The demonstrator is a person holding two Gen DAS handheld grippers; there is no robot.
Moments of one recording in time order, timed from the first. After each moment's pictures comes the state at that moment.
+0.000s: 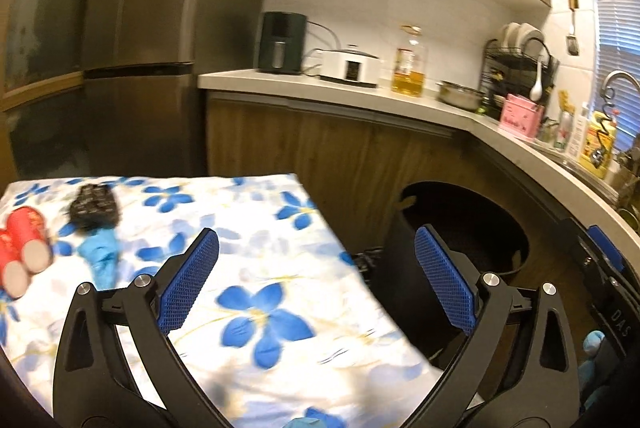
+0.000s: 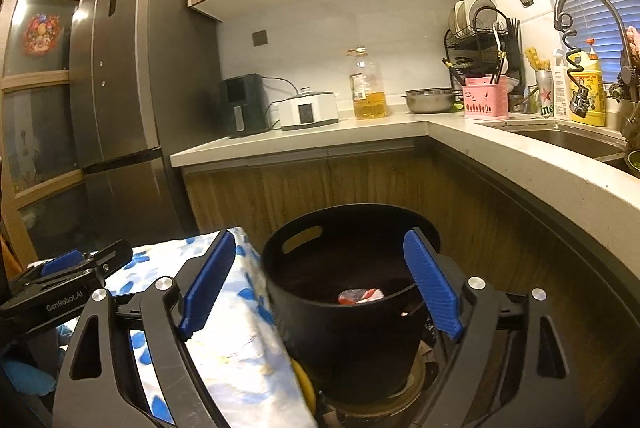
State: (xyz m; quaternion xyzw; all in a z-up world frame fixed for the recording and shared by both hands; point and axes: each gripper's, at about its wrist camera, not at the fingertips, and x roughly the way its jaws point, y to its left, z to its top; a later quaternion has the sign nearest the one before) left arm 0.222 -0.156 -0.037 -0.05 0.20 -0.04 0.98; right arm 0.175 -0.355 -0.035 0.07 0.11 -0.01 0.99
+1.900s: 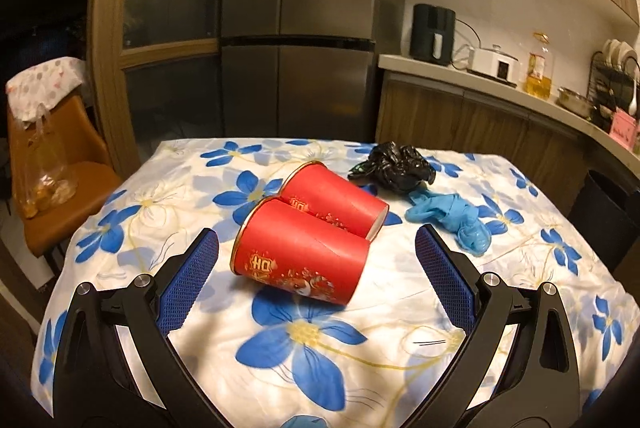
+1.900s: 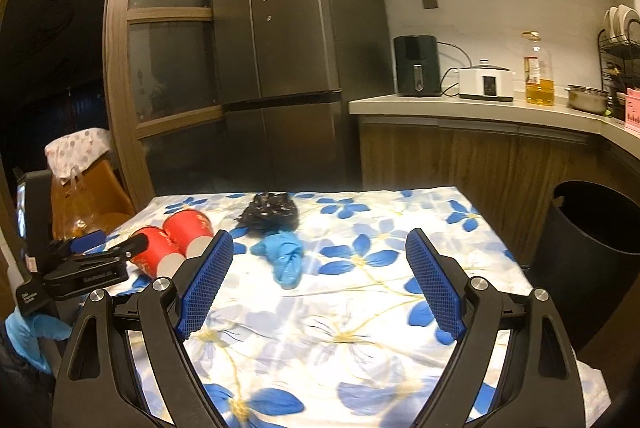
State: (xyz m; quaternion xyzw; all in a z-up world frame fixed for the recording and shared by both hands) left arm 0.145 0.172 -0.078 -0.06 0.24 0.12 0.96; right arm 0.166 -0.090 -0.047 0.01 0.16 0.23 0.96
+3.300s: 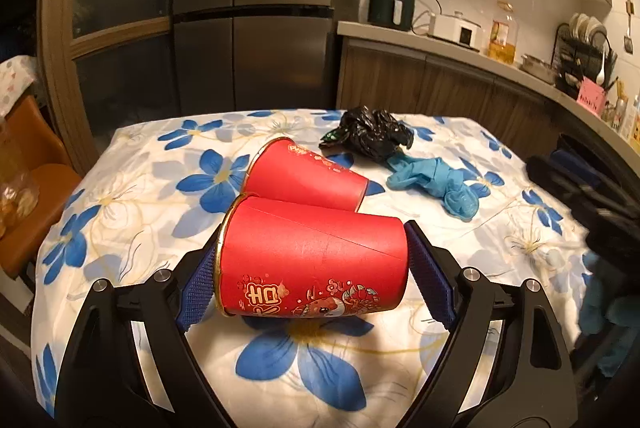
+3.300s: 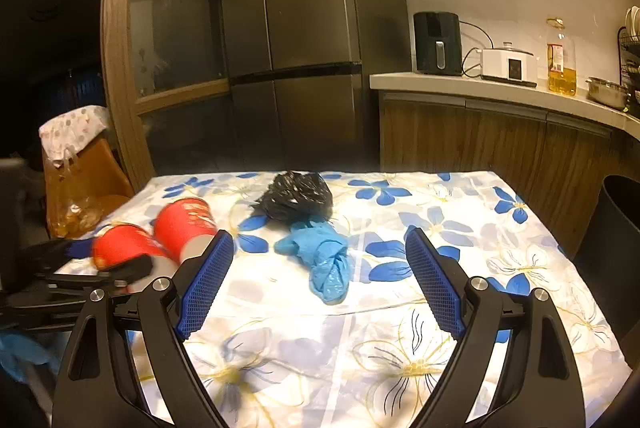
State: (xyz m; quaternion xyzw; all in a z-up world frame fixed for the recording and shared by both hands) left arm 0.158 0.188 -0.094 -0.05 0.28 0.03 0.96; right arm 0.212 -0.026 -0.074 -0.01 0.20 0.22 0.95
